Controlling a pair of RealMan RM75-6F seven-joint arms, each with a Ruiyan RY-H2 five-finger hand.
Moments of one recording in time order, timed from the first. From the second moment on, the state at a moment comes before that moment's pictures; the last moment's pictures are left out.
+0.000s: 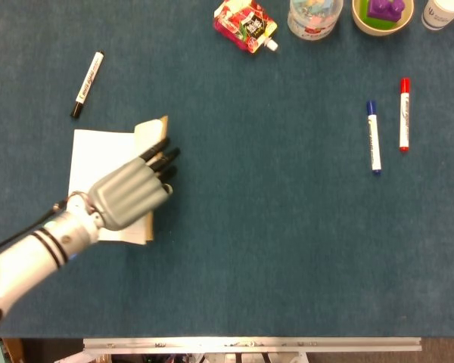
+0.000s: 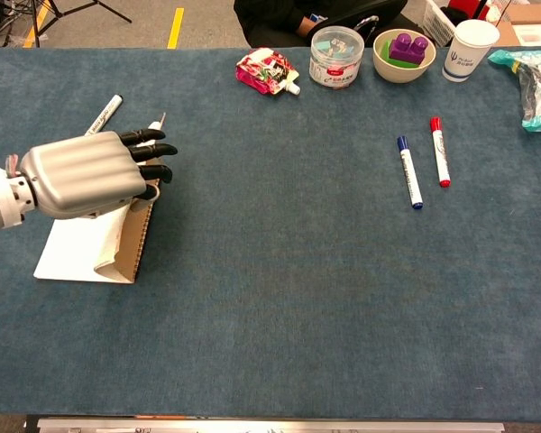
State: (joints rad) left arm -0.74 -1.14 0.07 -1.84 1.51 0.82 0.75; right arm -0.02 -1.12 0.07 -1.52 -1.50 1.58 0.11
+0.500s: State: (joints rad) left arm -0.86 -1.31 0.03 -1.92 1.03 0.75 1.03; right arm -0.03 -1.13 0.08 -1.48 -1.48 1.58 0.16
